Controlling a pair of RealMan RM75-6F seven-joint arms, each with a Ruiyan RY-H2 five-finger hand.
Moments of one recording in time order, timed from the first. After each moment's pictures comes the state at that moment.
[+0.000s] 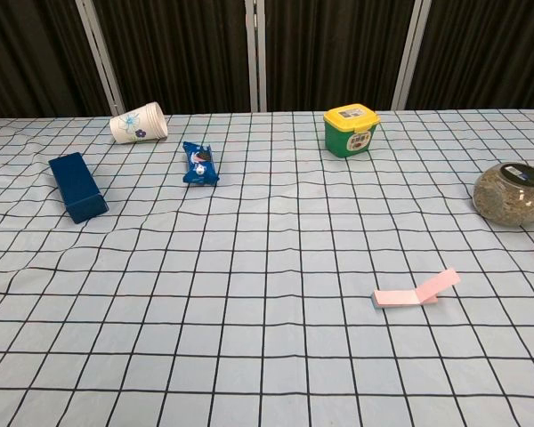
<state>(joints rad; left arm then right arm) -0.02 -0.95 -0.02 -1.76 1.58 1.59 -0.04 0.03 -1.00 0.07 -1.72 -1.65 1.64 -0.05</state>
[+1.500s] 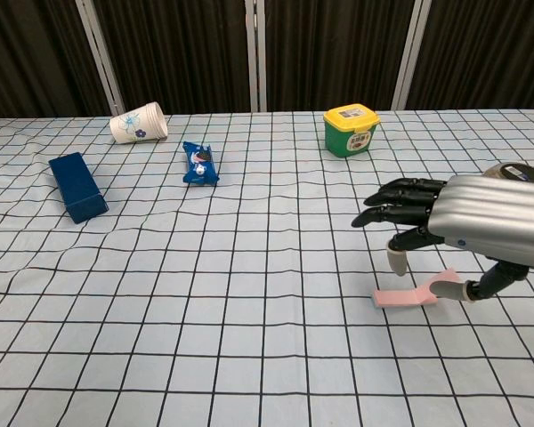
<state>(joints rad) -0.08 -1.01 -0.06 -1.71 1.44 1.45 0.00 0.61 -1.49 -0.03 -1.11 -2.06 1.19 0.10</state>
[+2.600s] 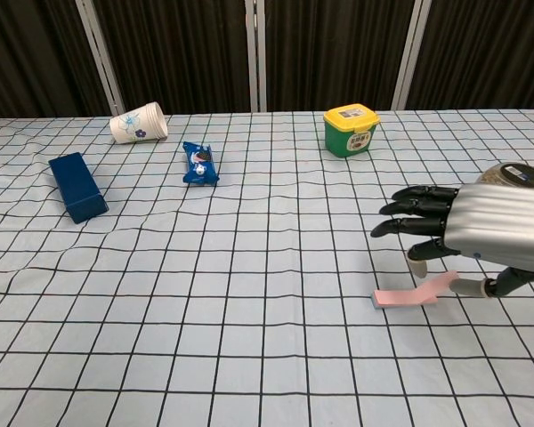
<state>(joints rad) -0.08 -1.01 -0.05 -1.72 1.45 1.46 0.02 0.65 -1.55 -0.14 -0.85 -2.05 1.31 0.09</state>
